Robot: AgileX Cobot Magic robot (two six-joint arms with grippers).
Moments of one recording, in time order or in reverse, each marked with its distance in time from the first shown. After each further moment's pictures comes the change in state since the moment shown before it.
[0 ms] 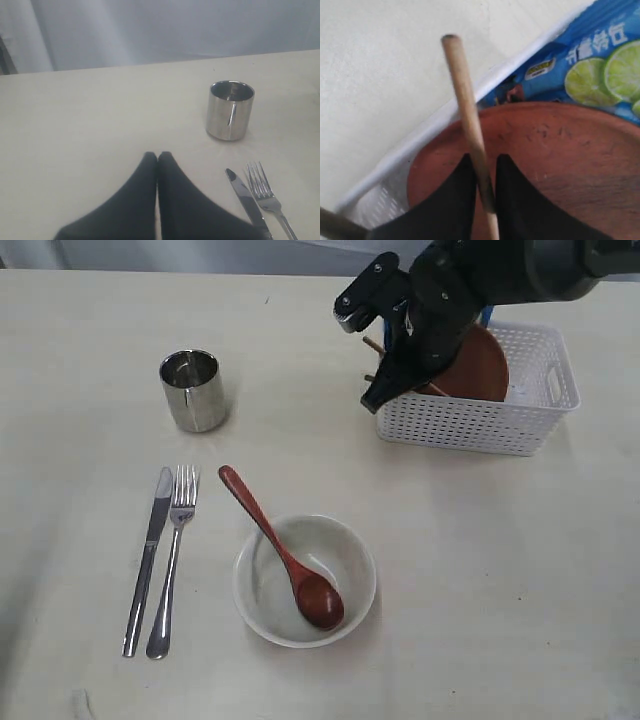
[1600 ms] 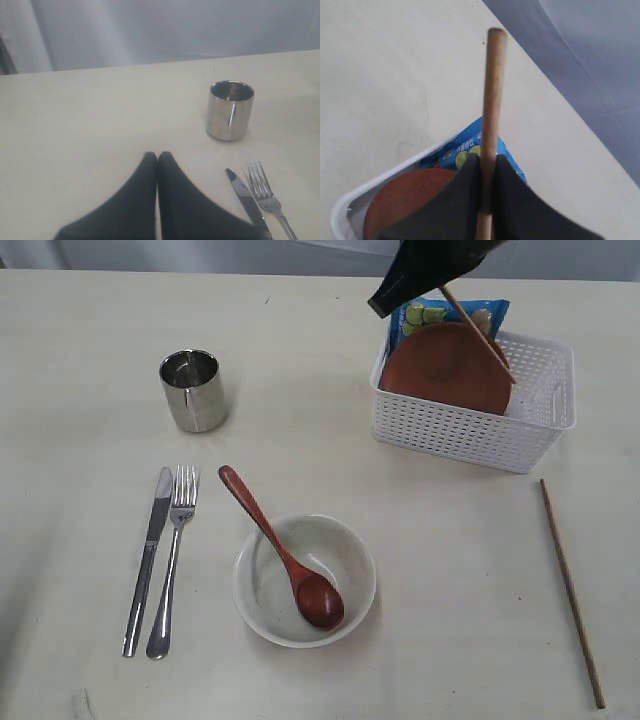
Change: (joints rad) left arm 0.000 0.000 0.000 0.000 0.000 0.000; right arm 0.011 -0.270 -0.001 -0.055 -0.065 -0.009
